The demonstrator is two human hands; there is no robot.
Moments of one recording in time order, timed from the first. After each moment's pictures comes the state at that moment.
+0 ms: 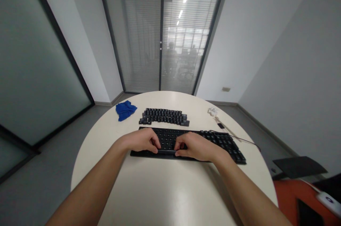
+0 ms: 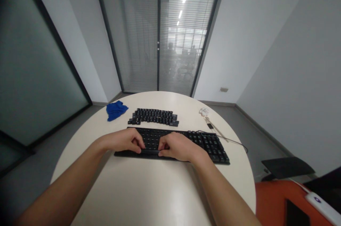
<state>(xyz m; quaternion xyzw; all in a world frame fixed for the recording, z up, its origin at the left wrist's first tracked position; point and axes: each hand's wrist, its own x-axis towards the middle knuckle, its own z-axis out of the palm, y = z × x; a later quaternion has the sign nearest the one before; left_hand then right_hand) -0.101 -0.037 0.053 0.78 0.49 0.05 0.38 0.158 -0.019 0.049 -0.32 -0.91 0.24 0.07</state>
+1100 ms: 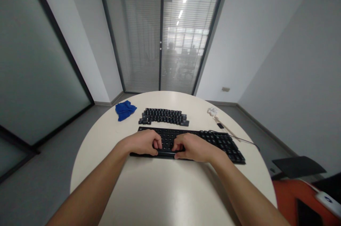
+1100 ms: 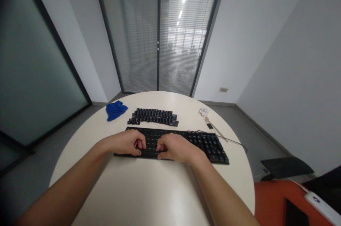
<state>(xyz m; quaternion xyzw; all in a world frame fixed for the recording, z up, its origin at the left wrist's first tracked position) -0.093 -0.041 0.051 0.82 0.49 0.04 0.31 0.153 -0.020 0.050 -0.30 -0.93 0.21 0.05</state>
